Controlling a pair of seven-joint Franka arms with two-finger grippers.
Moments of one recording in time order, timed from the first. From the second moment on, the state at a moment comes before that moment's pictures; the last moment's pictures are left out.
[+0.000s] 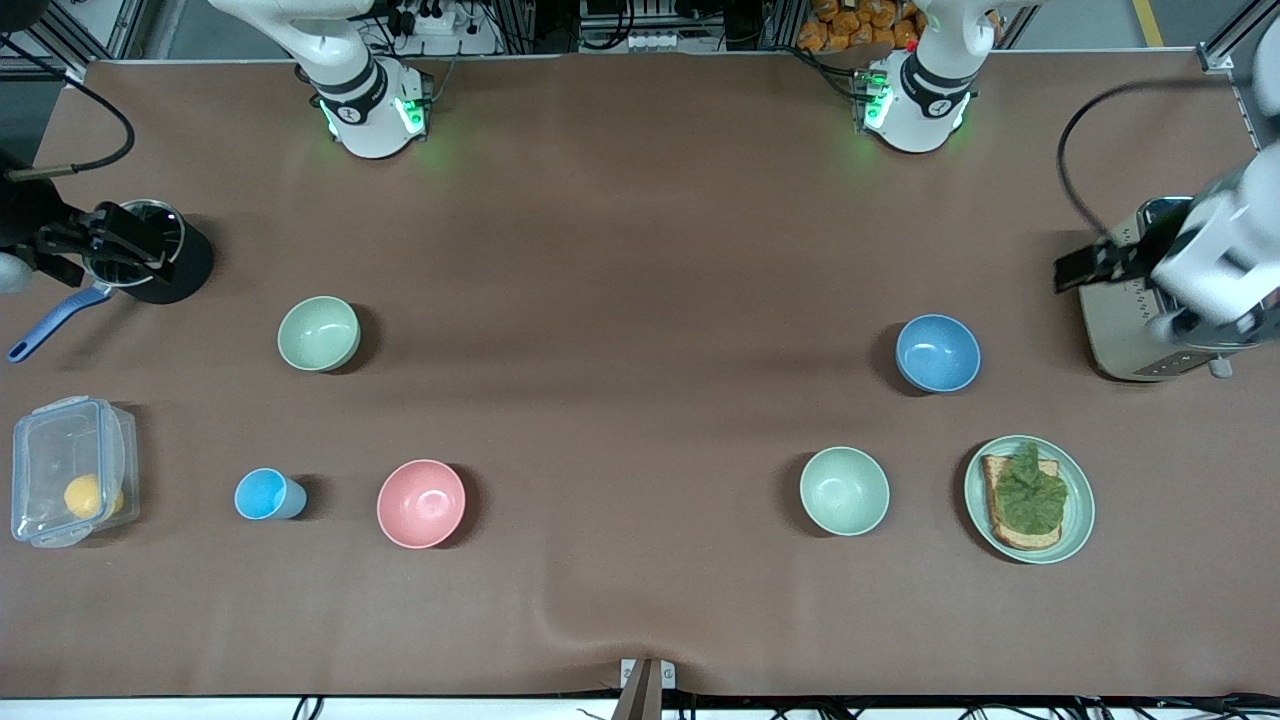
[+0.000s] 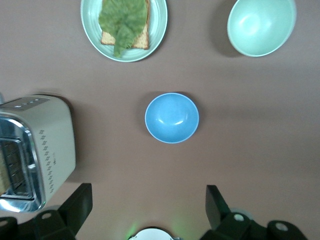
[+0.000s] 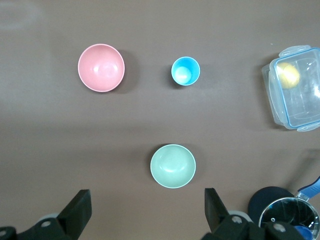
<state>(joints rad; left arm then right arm) 0.10 0.19 -0.20 -1.52 0.06 1.50 -0.12 -0.03 0.03 0.04 -1.52 0.02 1.57 0.00</state>
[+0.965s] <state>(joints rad) 0.22 0.29 -0.19 -2.20 0.06 2.29 -0.11 -0.15 0.11 0.03 -1.94 0.02 1.90 -0.16</state>
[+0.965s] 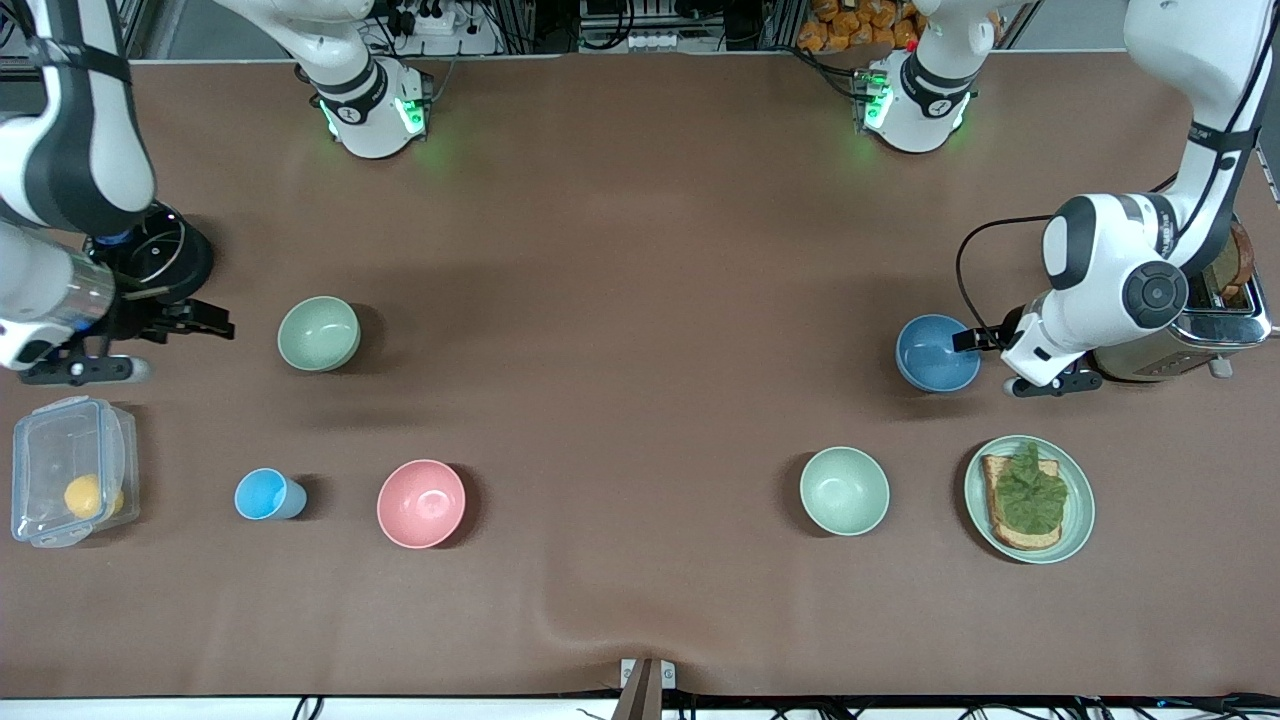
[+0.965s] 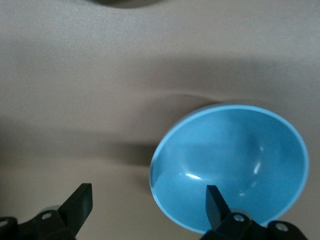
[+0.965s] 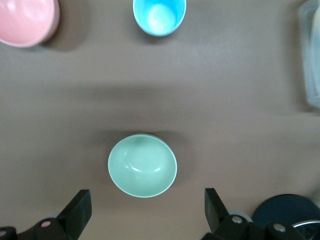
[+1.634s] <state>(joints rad) 0.22 0.35 -0.19 -2.19 0.06 2.31 -0.11 -0.16 0.15 0.03 -2.24 0.02 2.26 -0.25</state>
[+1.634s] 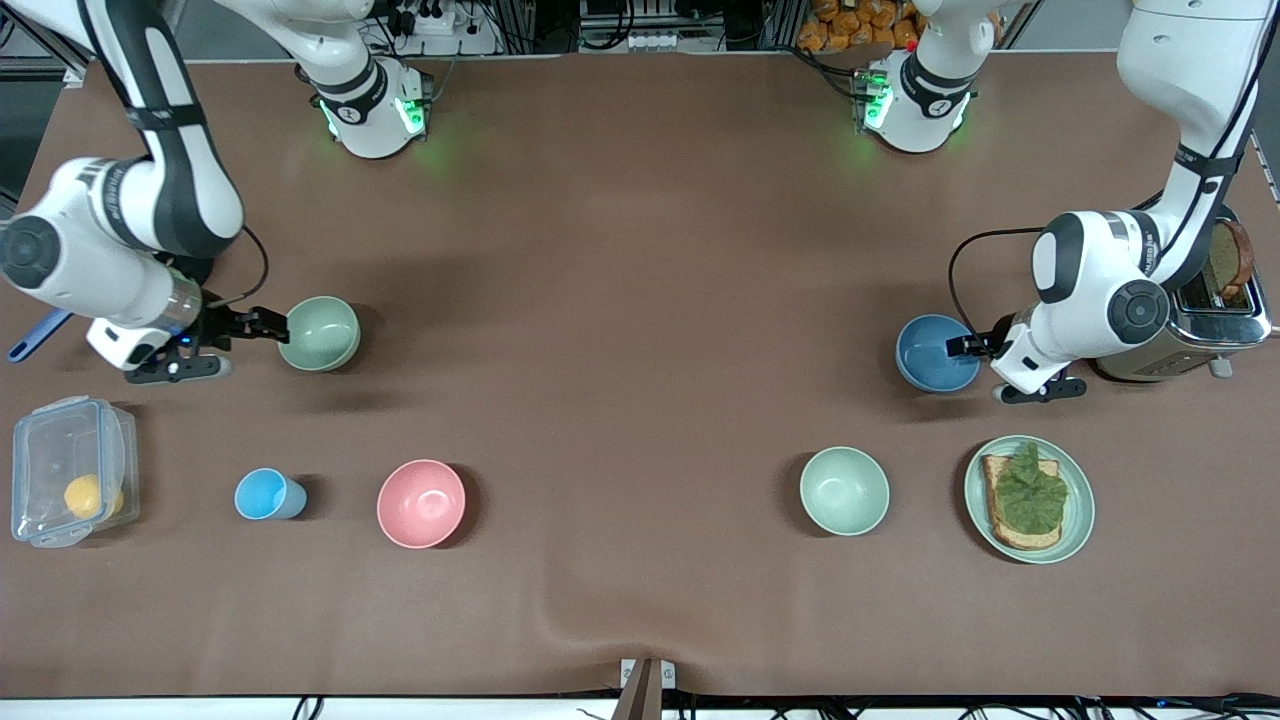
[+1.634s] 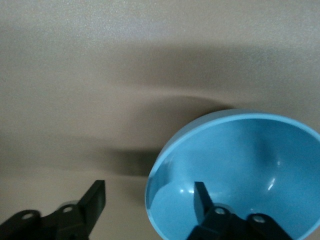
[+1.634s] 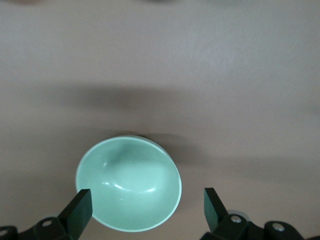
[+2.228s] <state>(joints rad) 0.22 0.36 -0.20 -2.16 0.06 2.31 -0.11 -0.27 0.29 0.04 -2.26 0.11 2.38 -0.44</state>
